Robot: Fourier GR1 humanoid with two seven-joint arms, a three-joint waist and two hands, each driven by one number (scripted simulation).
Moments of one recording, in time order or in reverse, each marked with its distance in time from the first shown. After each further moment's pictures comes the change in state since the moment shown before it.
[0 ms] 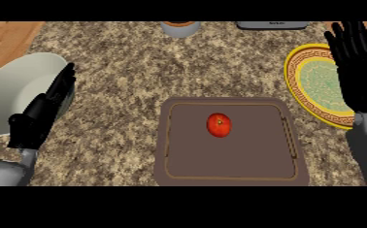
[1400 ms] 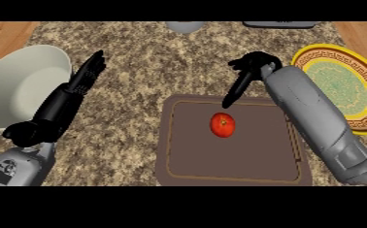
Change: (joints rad) left arm -0.091 -0.092 -0.023 -0.085 0.015 -0.142 -0.076; right arm -0.555 0.148 0.392 0.796 0.071 0.568 0.828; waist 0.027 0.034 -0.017
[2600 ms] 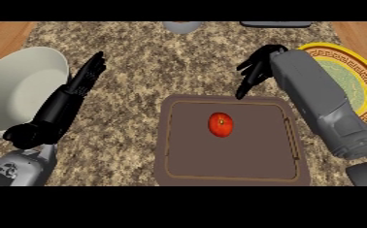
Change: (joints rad) left arm 0.023 -0.052 0.048 -0.021 -0.055 -0.041 0.028; right arm -0.199 0.011 -0.049 0.457 -0.103 0.261 0.002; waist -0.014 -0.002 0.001
